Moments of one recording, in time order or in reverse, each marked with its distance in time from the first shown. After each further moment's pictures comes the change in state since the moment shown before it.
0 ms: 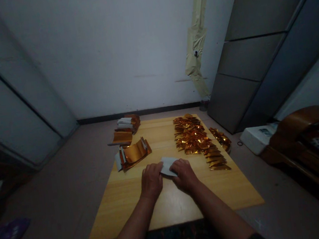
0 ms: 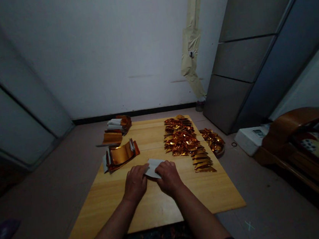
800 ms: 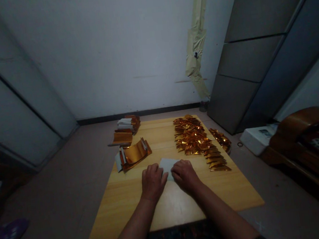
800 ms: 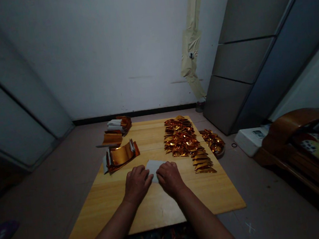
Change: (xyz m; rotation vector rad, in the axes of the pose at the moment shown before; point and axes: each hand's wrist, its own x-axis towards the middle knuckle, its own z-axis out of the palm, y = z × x) left_hand 0.001 0.011 -0.008 0.088 0.010 0.019; right_hand -0.001 0.001 -0.007 -0.040 -0.015 -0.003
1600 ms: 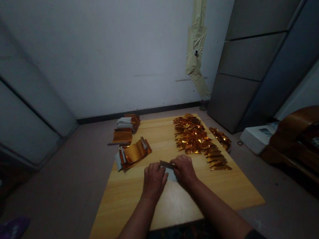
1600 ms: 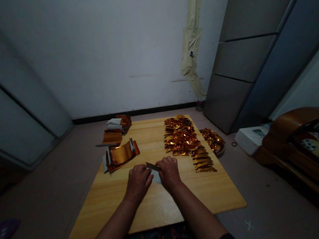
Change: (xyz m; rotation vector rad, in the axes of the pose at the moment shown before) left_hand 0.001 -0.003 0.007 -0.025 -0.013 0.074; right_hand 0.015 0.002 0.008 -0.036 0.062 0.148
